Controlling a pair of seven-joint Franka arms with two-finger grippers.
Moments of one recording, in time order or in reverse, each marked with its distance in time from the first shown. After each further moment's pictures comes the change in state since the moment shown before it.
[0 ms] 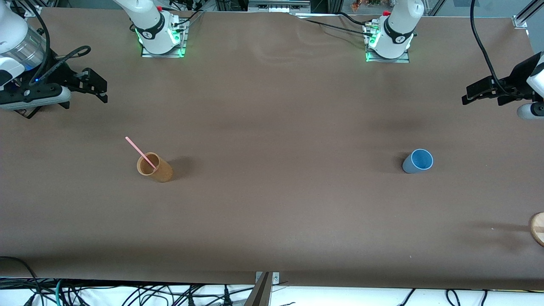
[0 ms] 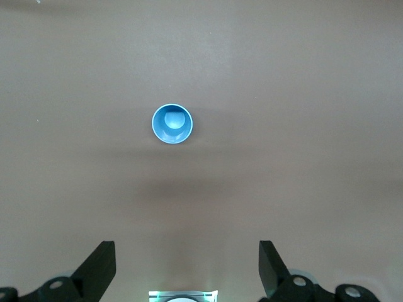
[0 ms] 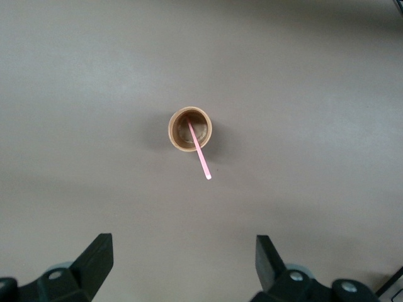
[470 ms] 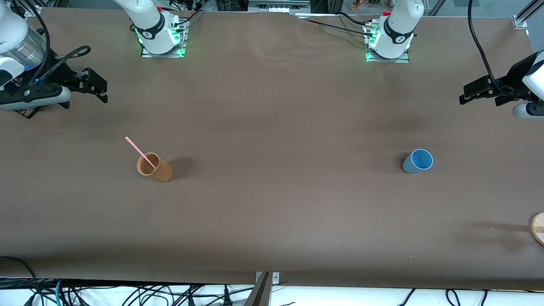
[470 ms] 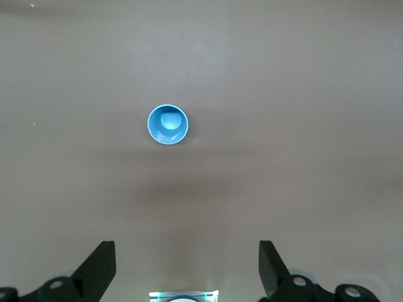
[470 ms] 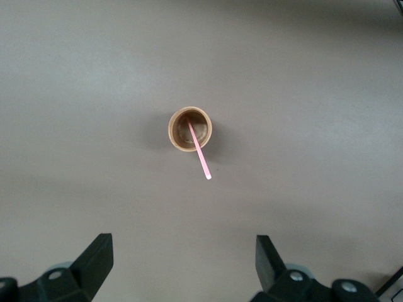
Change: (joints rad) left arm -0.007 0.000 -0.008 0.000 0.000 0.001 0.007; right arm 0.000 0.000 0.000 0.000 0.000 0.000 0.000
